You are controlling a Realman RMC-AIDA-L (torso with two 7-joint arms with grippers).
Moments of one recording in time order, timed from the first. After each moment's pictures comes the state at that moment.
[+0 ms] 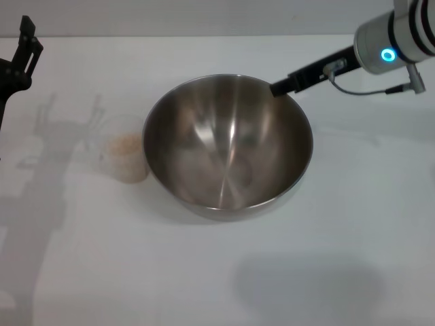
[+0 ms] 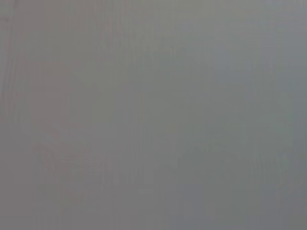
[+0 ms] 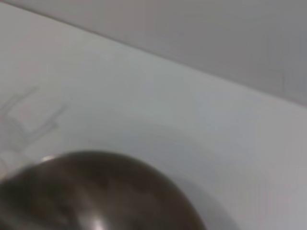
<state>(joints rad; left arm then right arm) -0.40 -2.07 -0.73 -0.27 2.13 1.43 -0.01 0.73 2.08 -1.27 -1.11 0.66 1.20 -0.53</state>
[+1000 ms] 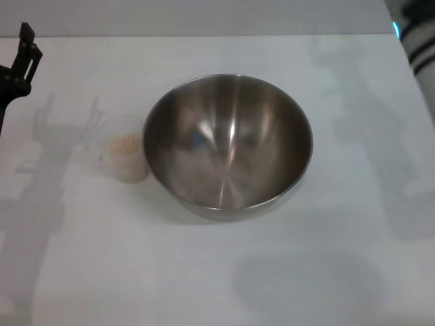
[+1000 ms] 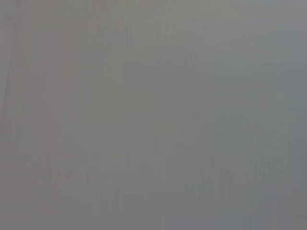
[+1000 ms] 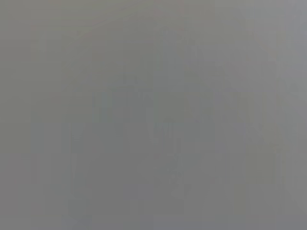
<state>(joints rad) -0.39 -2.08 -0.73 -0.27 2.13 1.43 -0.01 0.40 2.08 -1.93 -1.02 0.71 -0.69 -0.52</state>
